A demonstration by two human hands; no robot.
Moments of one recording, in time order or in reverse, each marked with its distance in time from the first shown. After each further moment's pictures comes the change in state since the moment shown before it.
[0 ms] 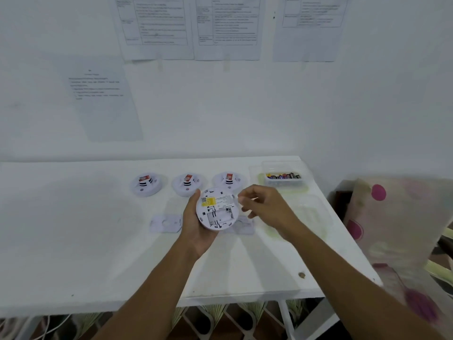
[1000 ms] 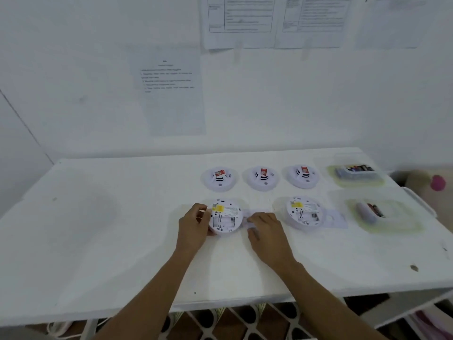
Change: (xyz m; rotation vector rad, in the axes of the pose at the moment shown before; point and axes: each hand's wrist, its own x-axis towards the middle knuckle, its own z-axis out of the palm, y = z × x) left_hand -0.025 0.161 -0.221 1.099 0.313 0.396; right_hand 0.028 0.055 0.268 -0.793 0.161 -0.250
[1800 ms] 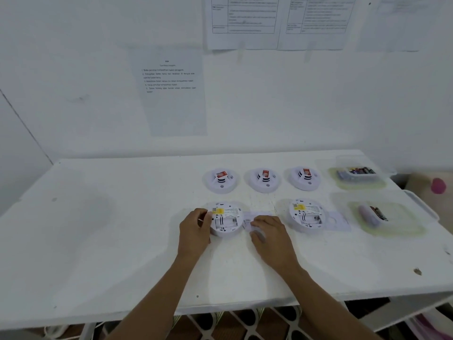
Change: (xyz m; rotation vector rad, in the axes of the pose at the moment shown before) left_hand 0.004 -0.015 0.003 0.101 0.071 0.075; right_hand -0.005 0.001 -0.002 0.098 0.116 0.026
